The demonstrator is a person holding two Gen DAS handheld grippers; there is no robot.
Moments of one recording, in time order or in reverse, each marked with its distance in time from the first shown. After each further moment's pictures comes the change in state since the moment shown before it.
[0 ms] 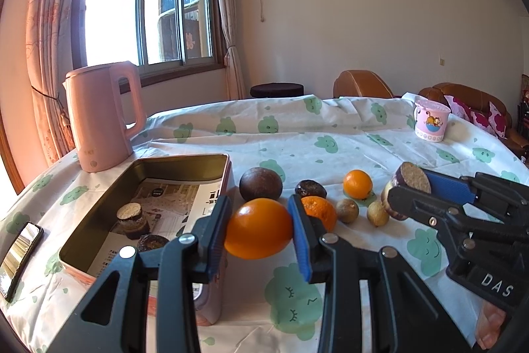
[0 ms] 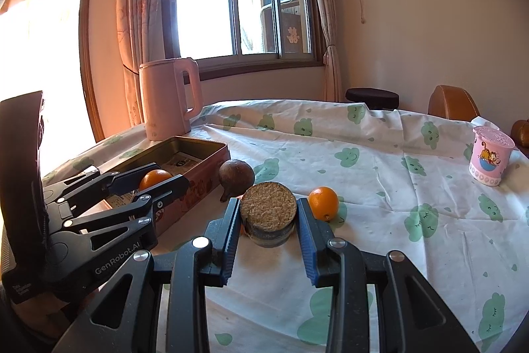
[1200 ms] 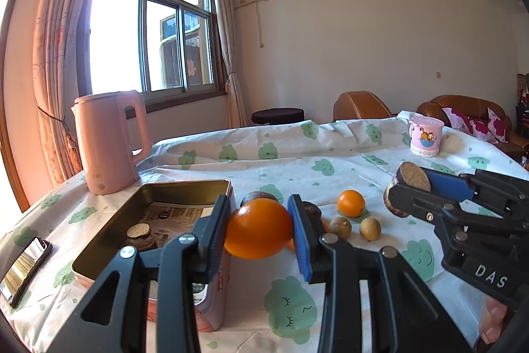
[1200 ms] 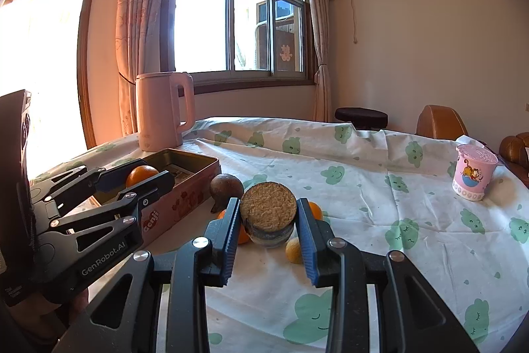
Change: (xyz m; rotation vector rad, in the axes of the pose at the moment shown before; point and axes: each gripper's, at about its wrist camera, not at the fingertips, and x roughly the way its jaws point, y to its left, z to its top) left arm -0.025 -0.007 0.000 0.026 -0.137 0.011; right arm -0.019 0.005 0.000 -0.037 -0.084 -0.061
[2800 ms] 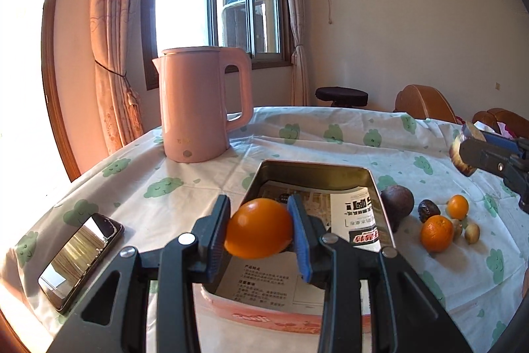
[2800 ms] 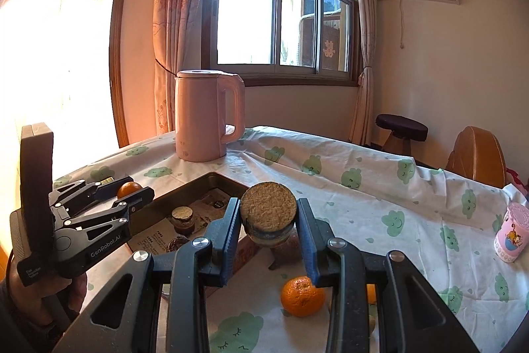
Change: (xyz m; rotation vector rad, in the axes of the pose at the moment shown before) left arm 0.022 0.133 -0.003 -0.145 0.154 0.235; right arm 0.063 0.062 0.071 -0.112 0.062 0.161
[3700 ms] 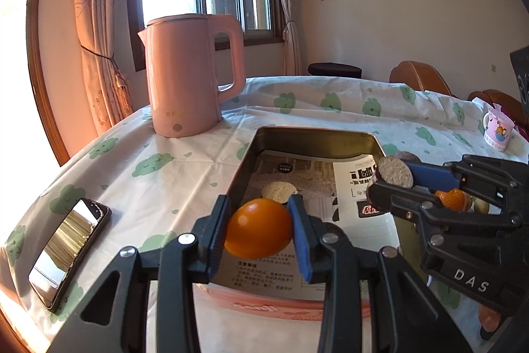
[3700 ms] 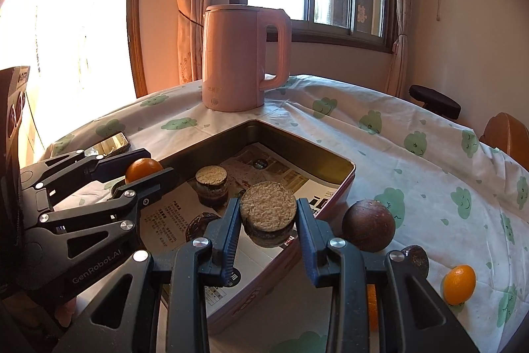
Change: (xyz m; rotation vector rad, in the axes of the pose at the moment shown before) left arm 0.019 0.001 -0.014 0.034 0.101 -0.033; right arm 0.082 0.048 -0.028 -0.047 0.175 0.108
